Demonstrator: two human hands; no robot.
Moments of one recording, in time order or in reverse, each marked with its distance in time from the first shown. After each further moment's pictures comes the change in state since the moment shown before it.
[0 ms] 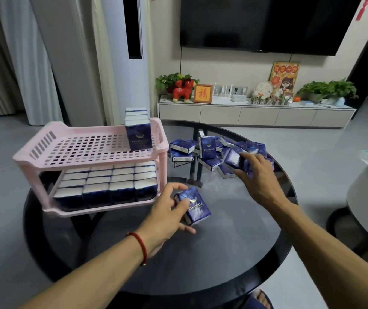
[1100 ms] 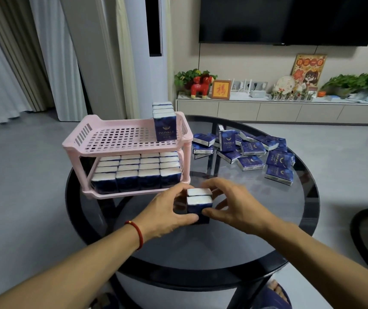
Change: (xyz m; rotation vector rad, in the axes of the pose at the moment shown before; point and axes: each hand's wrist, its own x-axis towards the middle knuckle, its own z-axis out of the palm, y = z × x) left_hand -0.023 -0.009 -0.065 0.598 -0.107 0.197; right_hand -0.081 -0.118 0.005 0.321 -0.490 -0.309
